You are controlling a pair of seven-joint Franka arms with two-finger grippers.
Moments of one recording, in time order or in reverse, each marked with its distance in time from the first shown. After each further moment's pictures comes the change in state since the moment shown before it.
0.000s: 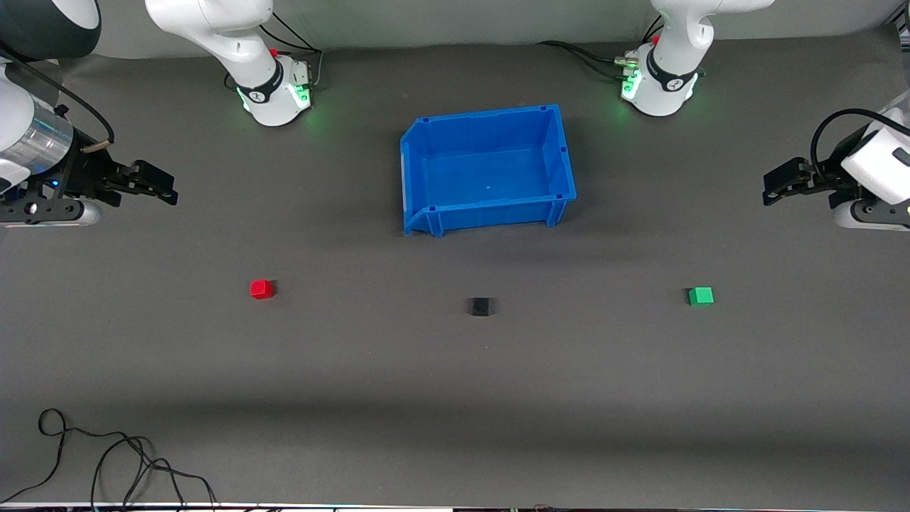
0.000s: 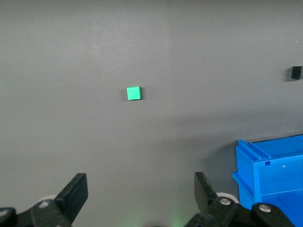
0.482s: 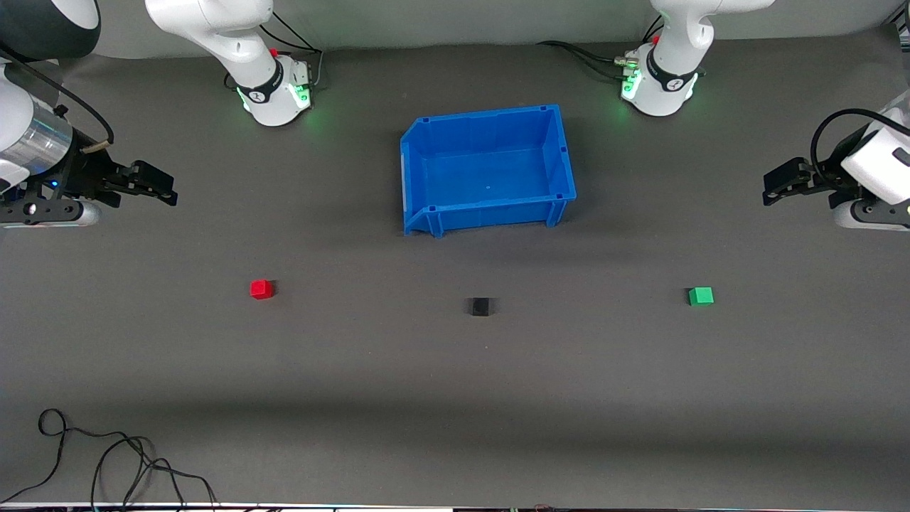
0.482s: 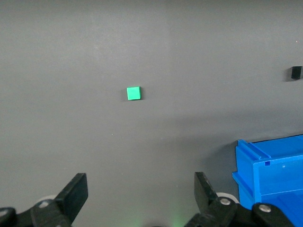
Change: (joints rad) left arm 0.000 0.000 0.000 0.000 0.000 0.000 0.000; right arm 0.000 0.006 0.000 0.006 0.000 0.000 0.000
